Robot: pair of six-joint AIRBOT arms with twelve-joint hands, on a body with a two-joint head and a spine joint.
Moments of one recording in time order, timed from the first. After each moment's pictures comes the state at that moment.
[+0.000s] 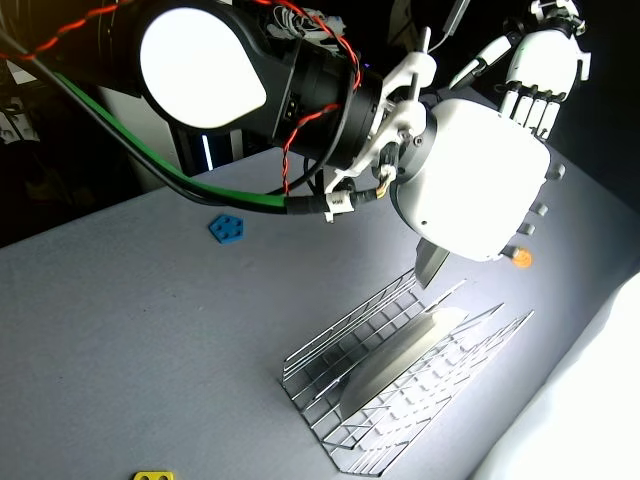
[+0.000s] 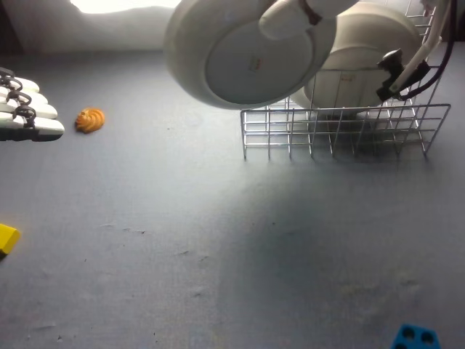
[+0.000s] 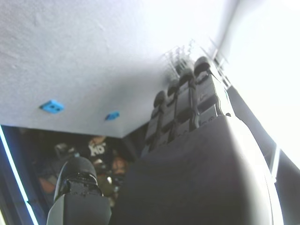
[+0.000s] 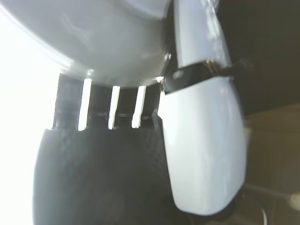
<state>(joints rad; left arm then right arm) 0.50 -0.67 1.42 1.40 -0.99 -0.24 0.03 -1.15 1.21 -0.32 -0.03 0.18</state>
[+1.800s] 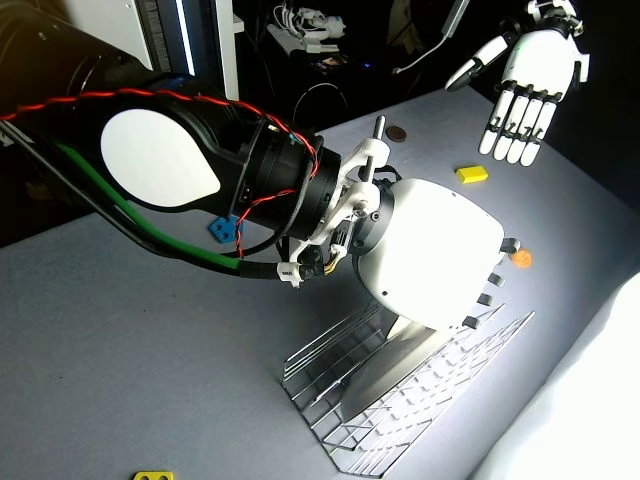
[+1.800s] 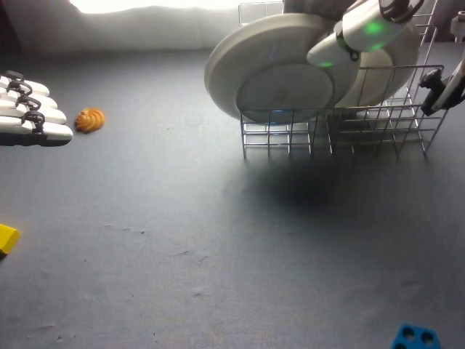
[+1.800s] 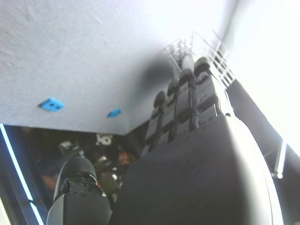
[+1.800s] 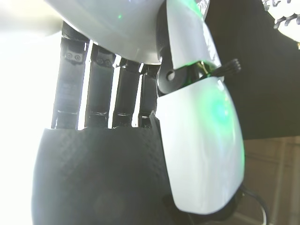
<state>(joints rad) 0.48 -0.67 1.41 1.43 -0.99 -0.23 -0.09 -1.13 1.26 -0.30 0.06 -0.12</state>
